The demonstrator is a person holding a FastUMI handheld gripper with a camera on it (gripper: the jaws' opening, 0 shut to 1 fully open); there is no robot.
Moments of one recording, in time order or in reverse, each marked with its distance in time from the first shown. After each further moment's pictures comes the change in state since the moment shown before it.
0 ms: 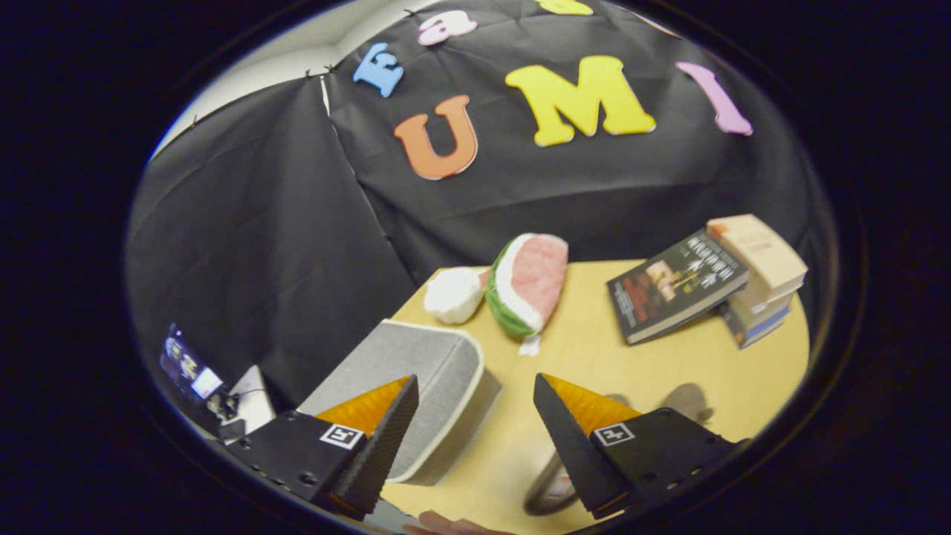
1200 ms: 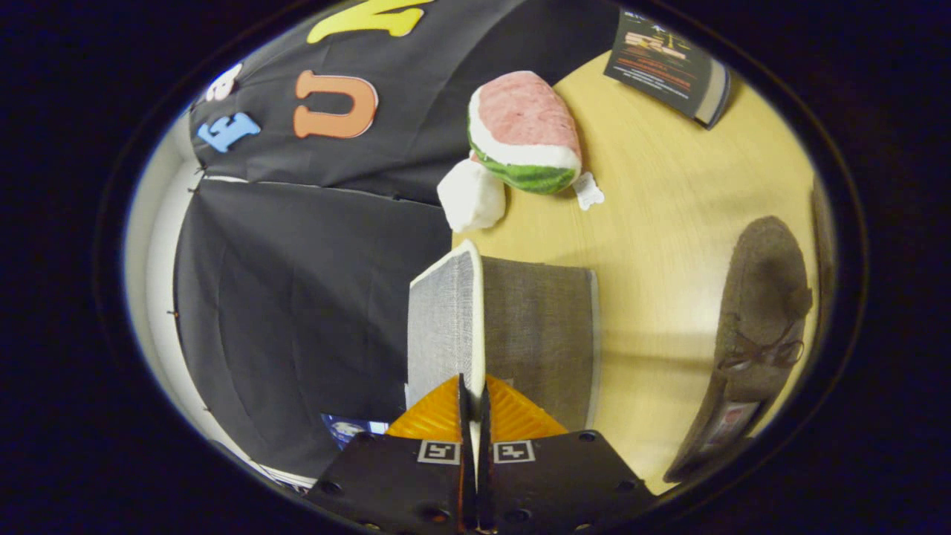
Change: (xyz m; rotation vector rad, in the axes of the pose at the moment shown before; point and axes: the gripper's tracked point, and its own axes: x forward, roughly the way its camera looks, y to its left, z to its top) arm 0.058 0.023 -0.042 0.634 0.407 0.299
